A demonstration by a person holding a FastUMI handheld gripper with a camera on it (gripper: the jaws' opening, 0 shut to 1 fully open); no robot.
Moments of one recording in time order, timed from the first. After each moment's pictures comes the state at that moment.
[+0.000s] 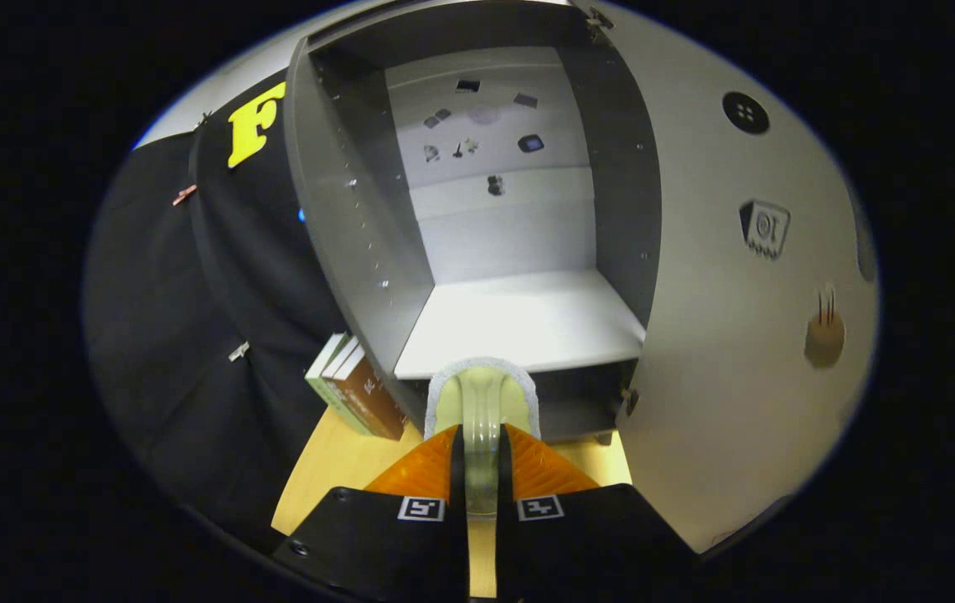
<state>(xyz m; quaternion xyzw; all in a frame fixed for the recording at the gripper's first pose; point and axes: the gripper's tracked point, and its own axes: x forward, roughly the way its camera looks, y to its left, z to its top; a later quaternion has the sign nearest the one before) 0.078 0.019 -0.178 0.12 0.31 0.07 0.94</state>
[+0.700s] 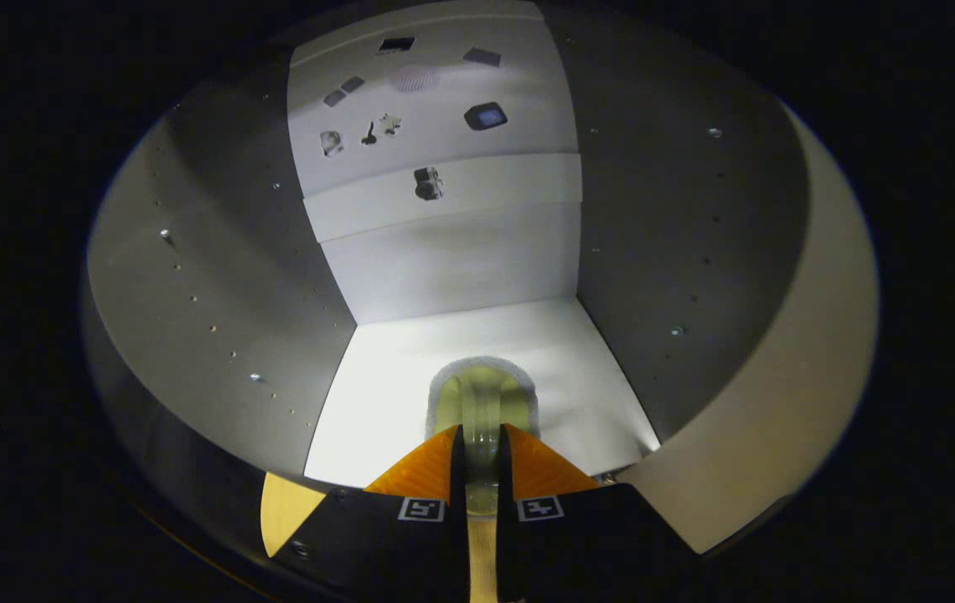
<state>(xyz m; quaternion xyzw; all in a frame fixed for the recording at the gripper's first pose) 0.261 -0.005 -0.234 0.10 0.36 0.01 0.93</state>
